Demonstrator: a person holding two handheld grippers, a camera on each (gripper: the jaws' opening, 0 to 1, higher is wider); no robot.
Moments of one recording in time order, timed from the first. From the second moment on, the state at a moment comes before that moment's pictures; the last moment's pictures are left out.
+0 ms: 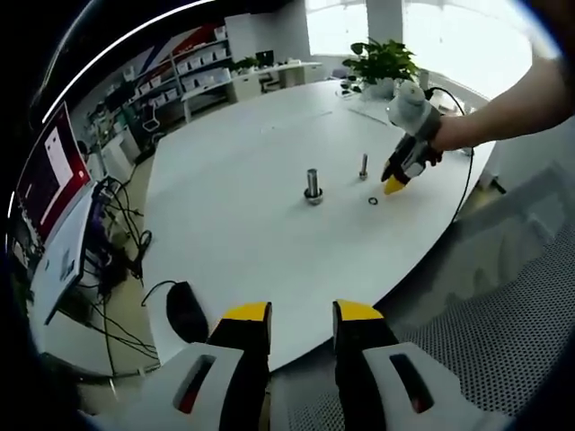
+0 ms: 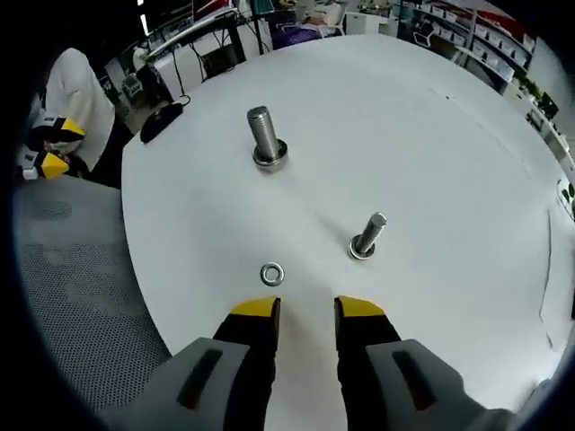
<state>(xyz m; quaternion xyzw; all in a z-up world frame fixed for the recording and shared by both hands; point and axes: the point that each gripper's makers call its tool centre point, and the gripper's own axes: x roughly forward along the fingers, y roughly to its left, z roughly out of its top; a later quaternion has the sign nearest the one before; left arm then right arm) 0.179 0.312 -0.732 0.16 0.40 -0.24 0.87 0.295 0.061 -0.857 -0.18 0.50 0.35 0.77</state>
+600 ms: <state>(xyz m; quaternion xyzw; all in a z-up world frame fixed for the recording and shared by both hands) 0.180 0.314 -0.732 0.16 0.40 -0.23 0.87 0.292 0.089 -0.866 -0.22 0.48 0.41 0.74</state>
